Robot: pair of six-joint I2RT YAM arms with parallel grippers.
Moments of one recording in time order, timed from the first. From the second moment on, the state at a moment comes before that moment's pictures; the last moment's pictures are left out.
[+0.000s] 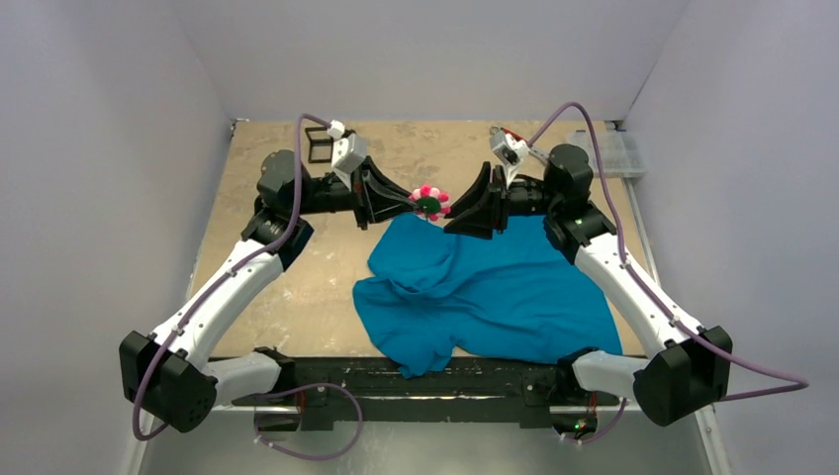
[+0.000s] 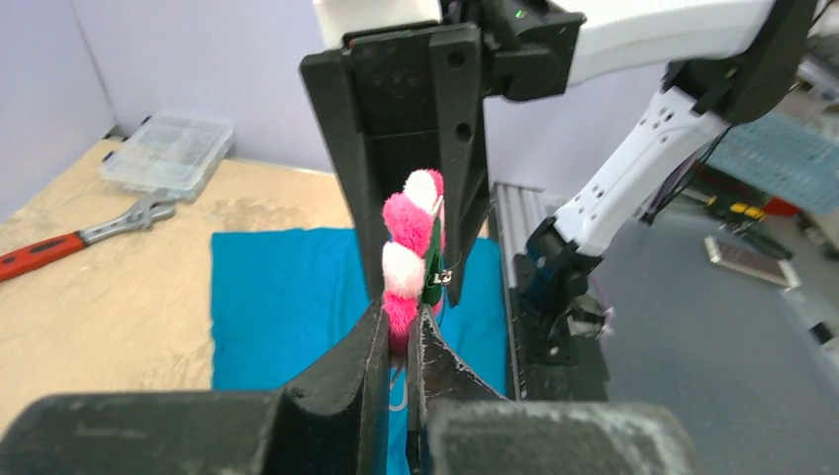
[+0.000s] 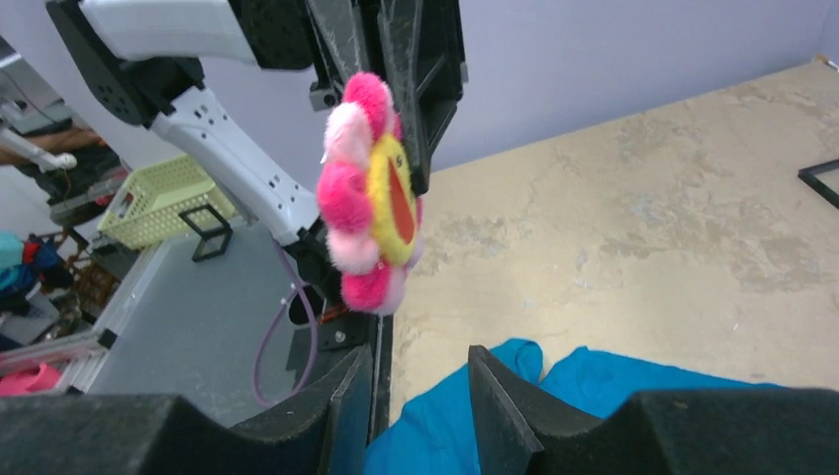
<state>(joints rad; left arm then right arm) -0.44 1.18 1.06 0.27 1.03 -0.27 0.38 1.21 1.05 0.07 -1.18 0.23</state>
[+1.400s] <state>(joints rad) -0.33 1.15 1.08 0.11 1.01 -0.18 0.40 1.21 1.24 -0.04 -0.98 0.09</state>
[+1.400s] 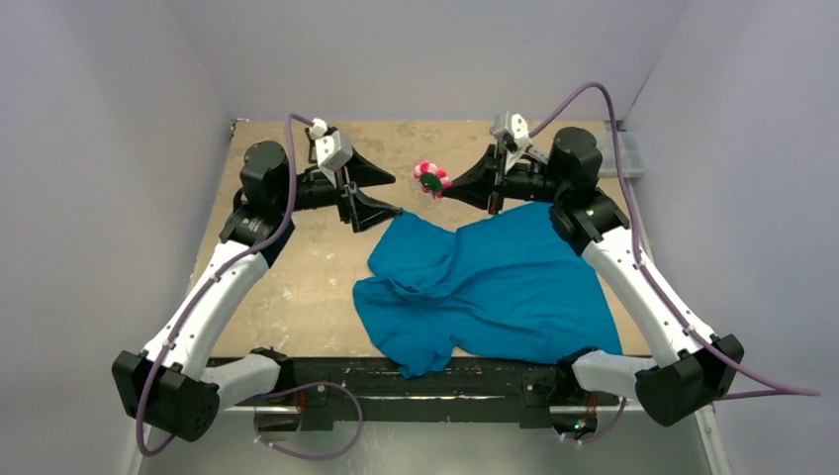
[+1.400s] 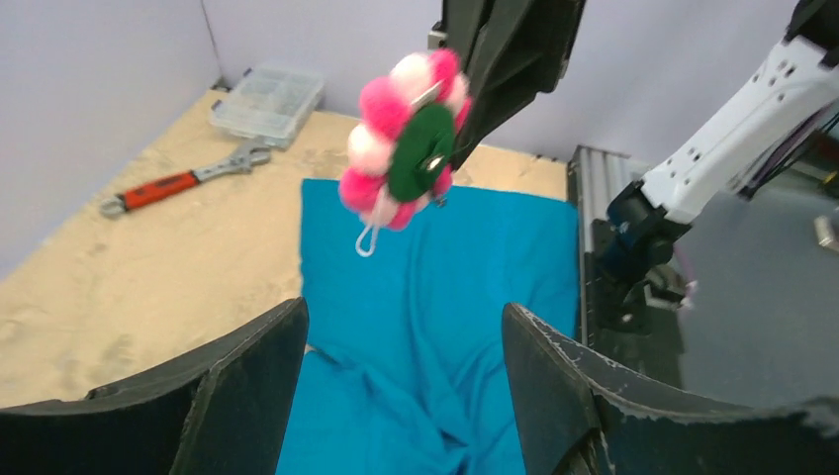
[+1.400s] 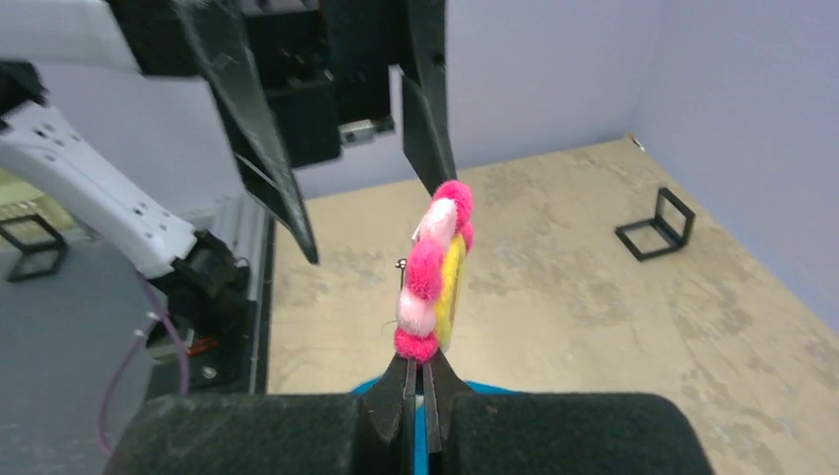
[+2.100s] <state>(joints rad) -0.66 0.82 0.89 -0.21 0.46 1.21 0.89 1.01 0.86 0.16 0.12 -0.96</state>
